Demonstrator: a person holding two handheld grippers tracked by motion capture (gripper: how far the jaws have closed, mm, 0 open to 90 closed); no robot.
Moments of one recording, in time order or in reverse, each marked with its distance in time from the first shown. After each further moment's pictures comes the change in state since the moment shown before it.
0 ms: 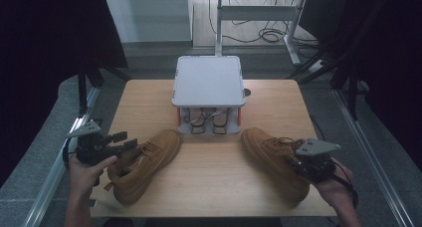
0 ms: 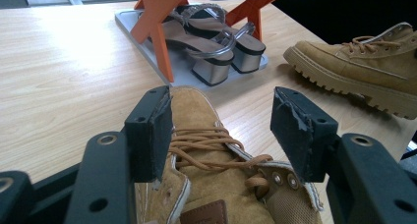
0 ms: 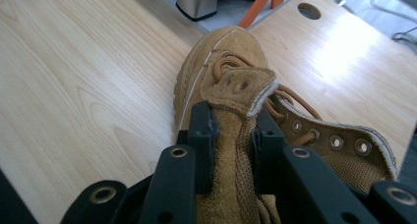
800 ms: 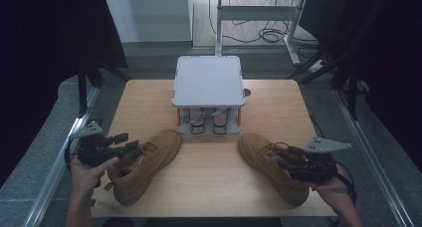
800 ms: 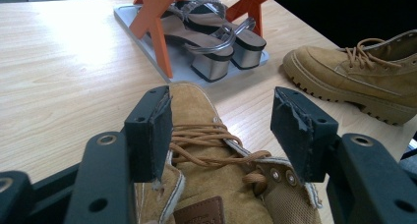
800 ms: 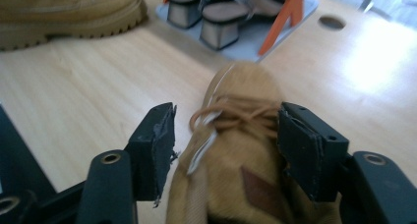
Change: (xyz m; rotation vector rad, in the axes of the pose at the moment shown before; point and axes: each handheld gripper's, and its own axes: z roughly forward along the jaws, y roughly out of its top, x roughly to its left) left arm -0.003 -0.002 0.003 0.014 0.003 -0.004; right arm -0.005 0.003 -0.009 -0.122 0.105 0.158
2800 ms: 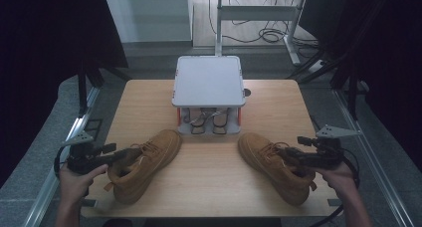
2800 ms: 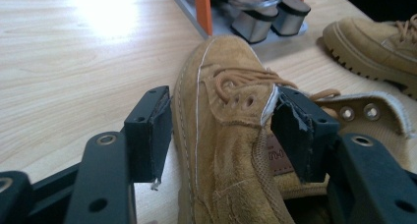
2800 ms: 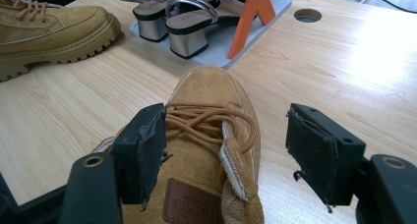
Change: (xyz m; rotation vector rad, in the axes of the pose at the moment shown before) left arm 0.031 -0.034 -0.009 0.090 0.077 -0.061; right arm -0.056 -0.014 0.014 -0.026 0.030 0.131
